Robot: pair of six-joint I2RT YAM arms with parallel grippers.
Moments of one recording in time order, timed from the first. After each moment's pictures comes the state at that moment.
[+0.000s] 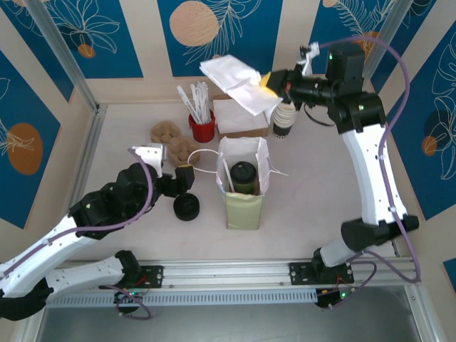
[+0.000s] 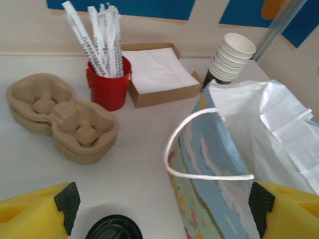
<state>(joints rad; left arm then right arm) -0.97 0.86 1.12 -0.72 -0.48 -0.51 0.25 1.47 1.95 -0.81 -0.75 0.97</state>
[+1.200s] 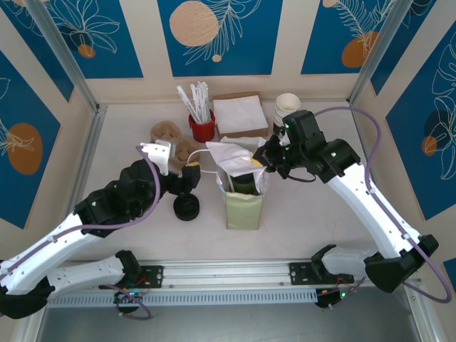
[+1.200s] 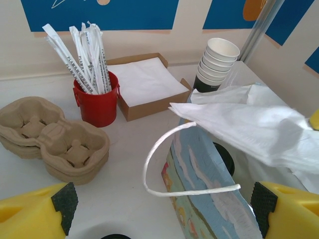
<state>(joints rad) -0.97 0.88 1.12 -0.65 -0.46 -0.41 0.58 1.24 1.45 -1.01 -0.29 1.18</state>
